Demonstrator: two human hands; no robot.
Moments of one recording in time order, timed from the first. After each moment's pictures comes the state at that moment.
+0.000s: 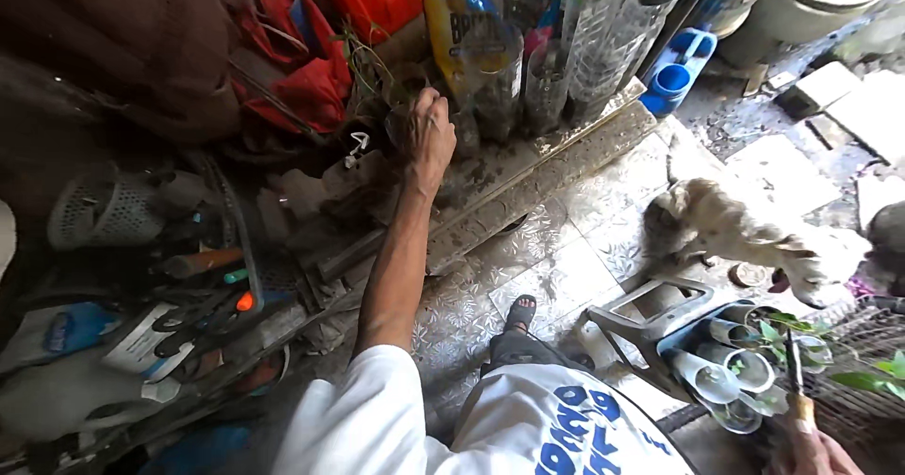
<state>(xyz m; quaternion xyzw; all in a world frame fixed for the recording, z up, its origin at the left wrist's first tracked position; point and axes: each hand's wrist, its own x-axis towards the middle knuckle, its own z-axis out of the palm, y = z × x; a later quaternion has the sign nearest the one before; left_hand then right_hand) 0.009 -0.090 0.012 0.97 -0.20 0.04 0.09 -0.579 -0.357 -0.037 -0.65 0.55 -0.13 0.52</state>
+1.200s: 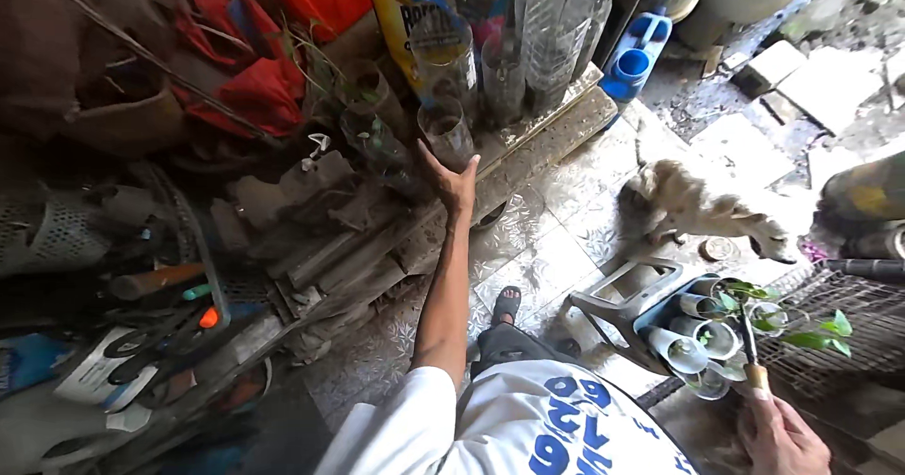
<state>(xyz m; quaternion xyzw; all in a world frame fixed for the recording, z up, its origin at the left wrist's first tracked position) -0.071 -0.161 -0.129 0.85 0.02 0.14 0.51 -0.592 -0.360 -0.038 -0.65 0.56 -0.12 0.50</state>
